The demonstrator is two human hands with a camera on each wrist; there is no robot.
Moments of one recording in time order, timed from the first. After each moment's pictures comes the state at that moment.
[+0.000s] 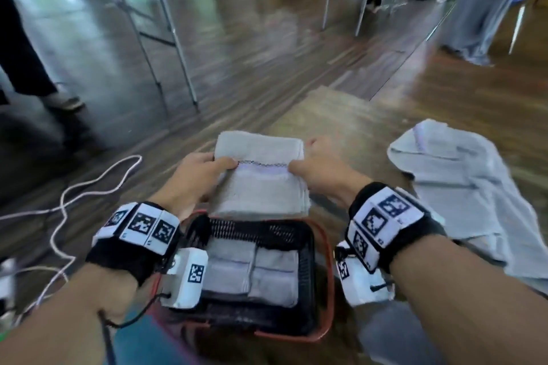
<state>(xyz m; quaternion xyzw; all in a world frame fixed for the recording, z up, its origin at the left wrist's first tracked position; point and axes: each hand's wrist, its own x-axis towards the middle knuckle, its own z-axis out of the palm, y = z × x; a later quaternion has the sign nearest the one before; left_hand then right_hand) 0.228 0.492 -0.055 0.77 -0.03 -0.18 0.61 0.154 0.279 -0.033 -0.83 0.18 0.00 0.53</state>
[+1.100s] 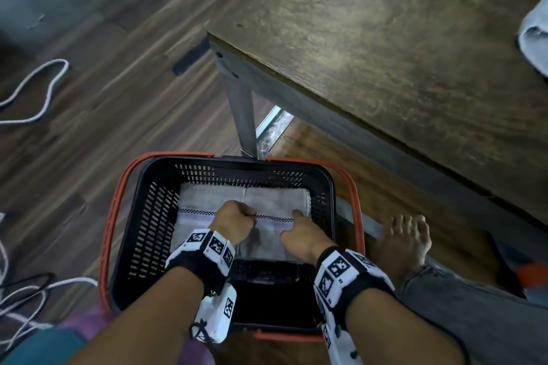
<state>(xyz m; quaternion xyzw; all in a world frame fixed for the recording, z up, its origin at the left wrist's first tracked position) 0.236 0.442 -0.371 0.86 0.03 -0.40 0.32 0.157 0.303 -0.337 -0.75 0.32 0.39 0.42</state>
